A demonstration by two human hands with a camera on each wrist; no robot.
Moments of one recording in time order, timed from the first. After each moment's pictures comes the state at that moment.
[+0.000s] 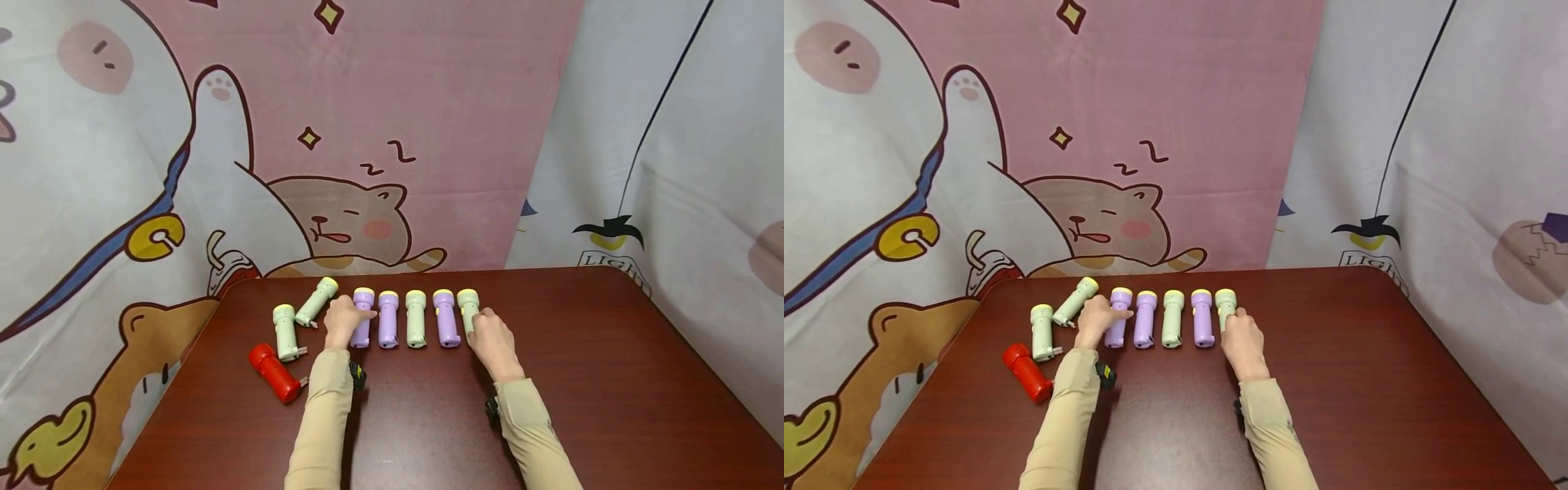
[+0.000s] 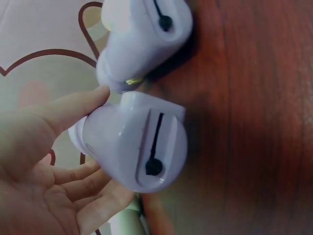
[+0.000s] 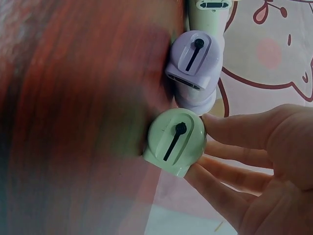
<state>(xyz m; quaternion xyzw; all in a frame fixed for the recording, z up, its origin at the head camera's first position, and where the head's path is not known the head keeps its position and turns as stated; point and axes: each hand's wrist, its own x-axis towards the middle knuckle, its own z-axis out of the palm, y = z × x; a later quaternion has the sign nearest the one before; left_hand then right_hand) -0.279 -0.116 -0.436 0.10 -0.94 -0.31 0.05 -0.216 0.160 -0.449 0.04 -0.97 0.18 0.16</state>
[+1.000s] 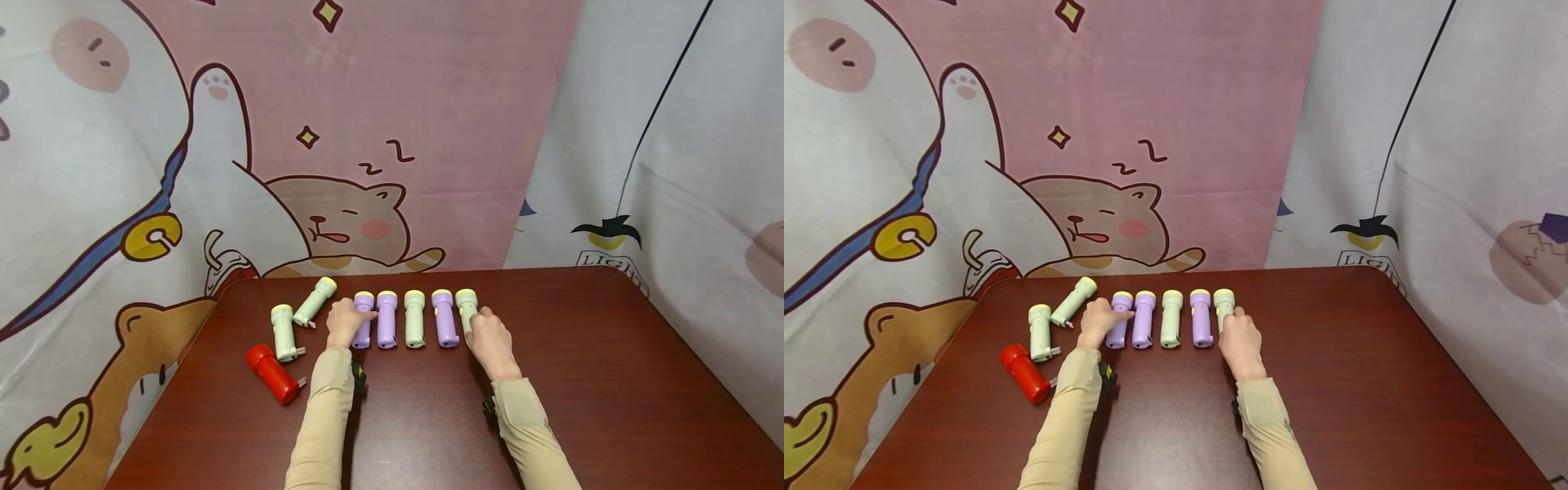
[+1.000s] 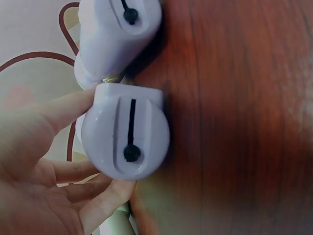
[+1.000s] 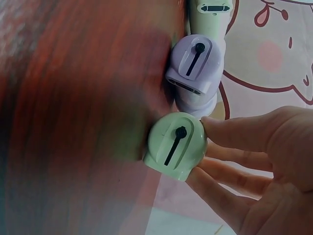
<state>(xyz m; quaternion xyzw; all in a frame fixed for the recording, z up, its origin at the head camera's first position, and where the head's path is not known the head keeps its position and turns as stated) -0.284 -0.112 -0.446 0.10 -0.95 -0.30 0.04 -0.218 0.156 -0.448 0.02 -0.97 0.17 0.16</state>
